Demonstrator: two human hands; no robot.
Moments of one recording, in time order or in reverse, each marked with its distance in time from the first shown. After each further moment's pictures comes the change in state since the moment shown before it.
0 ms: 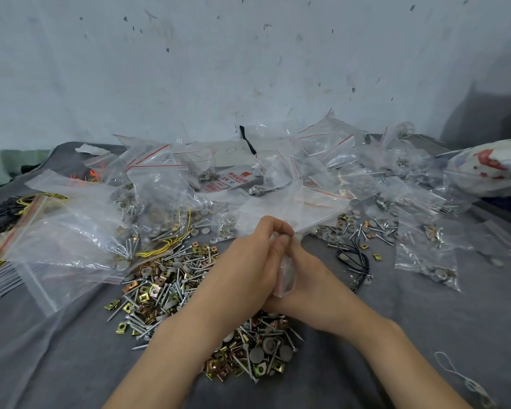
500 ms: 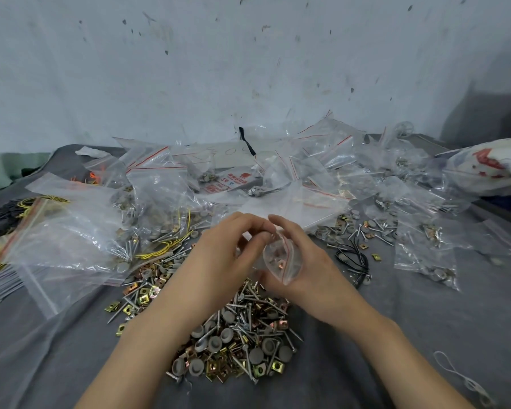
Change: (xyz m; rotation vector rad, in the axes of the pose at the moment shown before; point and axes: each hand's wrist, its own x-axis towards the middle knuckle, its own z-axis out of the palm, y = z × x) left_hand -0.002 -0.006 -0.027 -0.046 0.100 0.057; right_hand 0.001 -0.005 -0.007 0.092 0.143 -0.052
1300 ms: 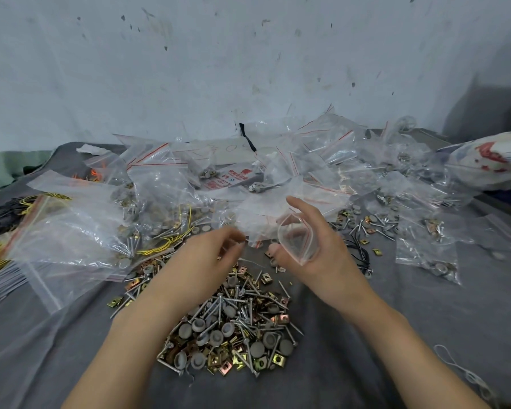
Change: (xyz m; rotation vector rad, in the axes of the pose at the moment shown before) left_hand -0.003 -0.037 -0.011 0.312 -0.153 -0.189; right_hand 0.005 0.006 -0.007 0.046 0.161 -0.101
